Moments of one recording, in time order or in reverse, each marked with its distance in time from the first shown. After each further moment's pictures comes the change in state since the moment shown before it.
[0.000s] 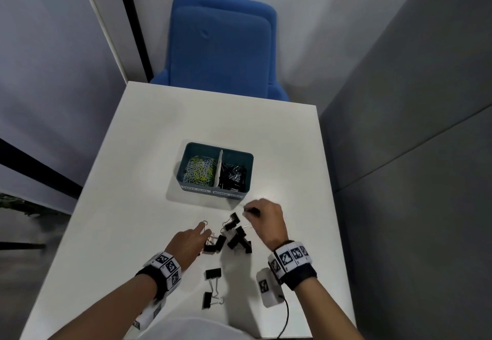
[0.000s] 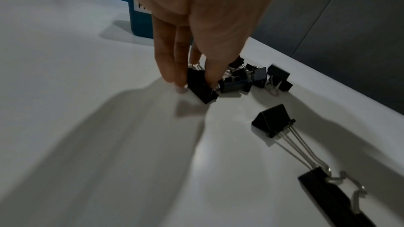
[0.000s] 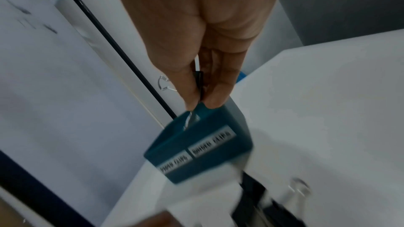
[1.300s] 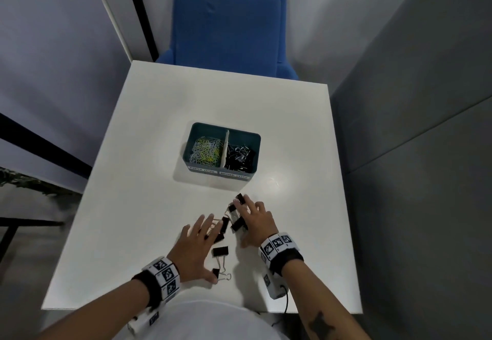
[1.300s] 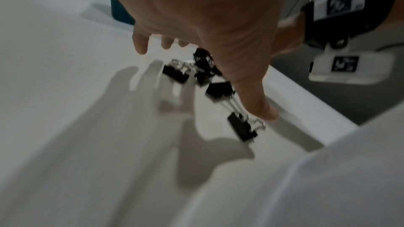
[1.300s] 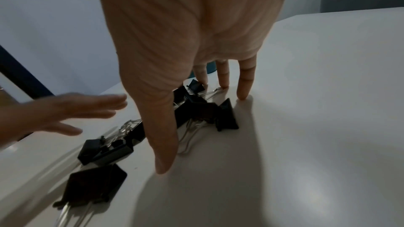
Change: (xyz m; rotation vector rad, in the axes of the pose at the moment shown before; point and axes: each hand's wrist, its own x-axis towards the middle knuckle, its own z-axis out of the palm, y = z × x) left_hand -0.058 0.031 0.024 -0.013 0.023 -0.003; right_hand -0.026 0.045 0.077 -0.530 -0.574 -0.087
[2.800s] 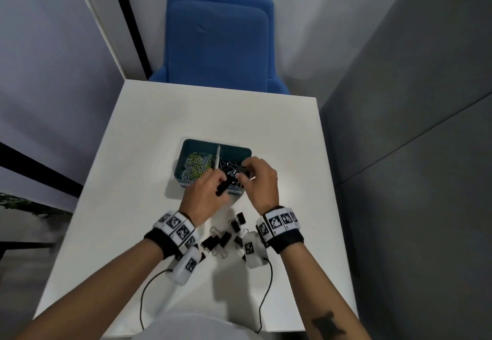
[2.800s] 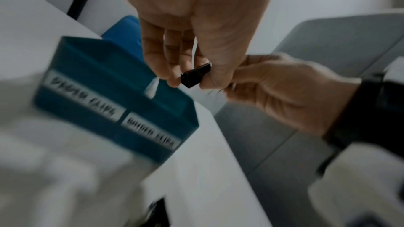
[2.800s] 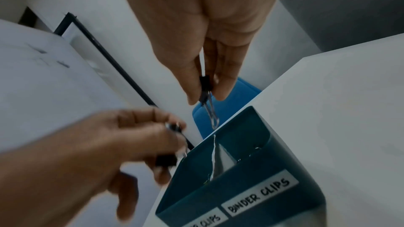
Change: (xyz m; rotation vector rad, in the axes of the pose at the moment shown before) left_hand 0.086 0.014 -0.162 -0.420 0.507 -0.150; right_hand 0.013 -0.005 -0.140 0.735 0.779 0.062
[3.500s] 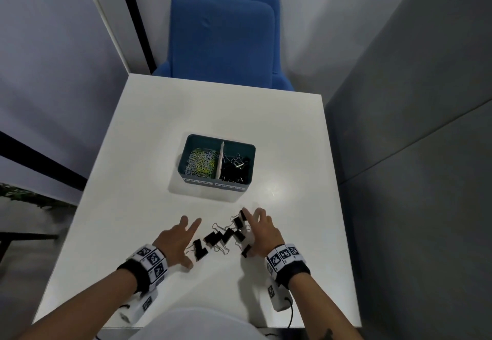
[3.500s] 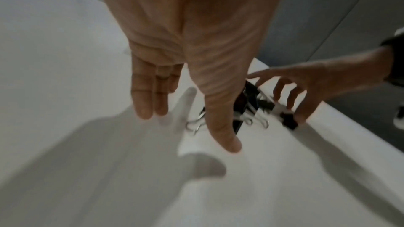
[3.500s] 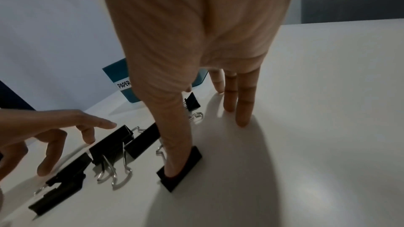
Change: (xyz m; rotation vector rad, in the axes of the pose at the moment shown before) left_hand -0.090 -0.108 0.046 0.339 -0.727 -0.133; right_hand -0.089 0.104 0.036 -0.612 -0.764 0.122
